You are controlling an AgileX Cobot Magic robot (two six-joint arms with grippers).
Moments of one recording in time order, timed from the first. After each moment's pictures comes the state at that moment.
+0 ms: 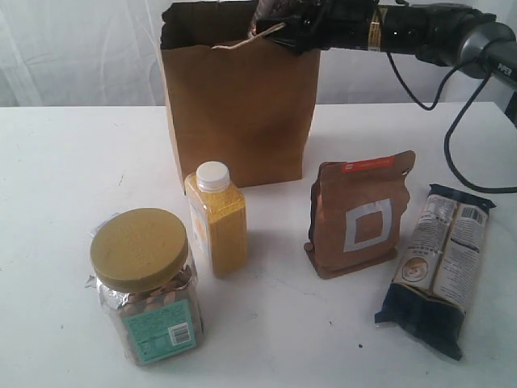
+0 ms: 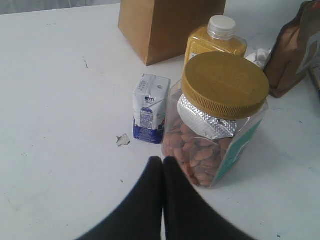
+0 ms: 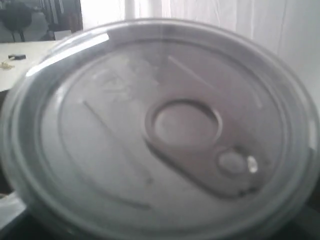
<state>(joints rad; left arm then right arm) -0.31 0.07 -0.36 -0.21 0.79 0.10 0.11 2.41 -2.18 -1.54 -1.05 1.45</state>
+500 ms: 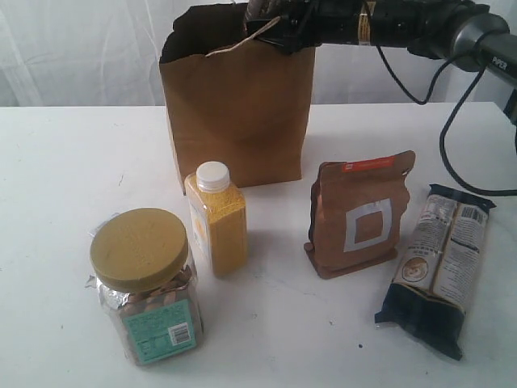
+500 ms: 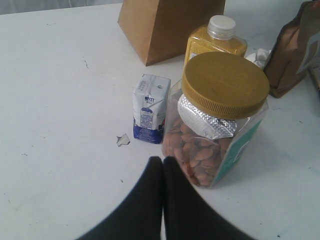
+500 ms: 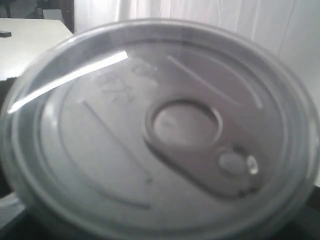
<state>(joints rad) -0.31 0.07 -0.36 -0.21 0.79 0.10 0.13 2.38 -2.18 -1.58 -0.98 1.43</state>
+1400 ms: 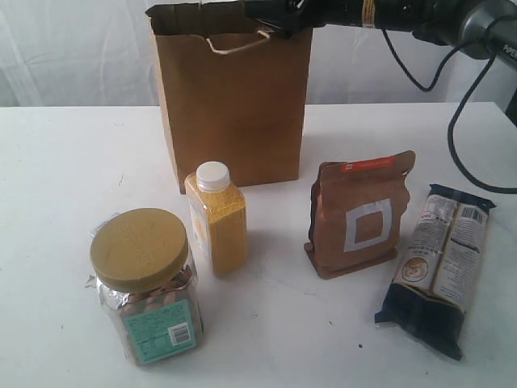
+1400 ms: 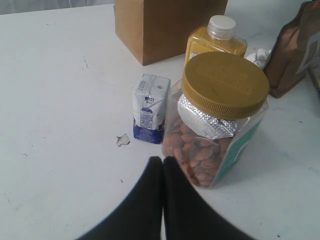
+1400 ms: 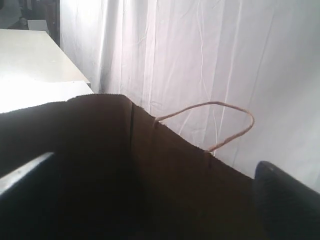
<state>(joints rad) -0.31 0.07 -0.36 -0.21 0.79 0.10 0.13 2.34 -2.18 -1.56 -0.94 1.43</state>
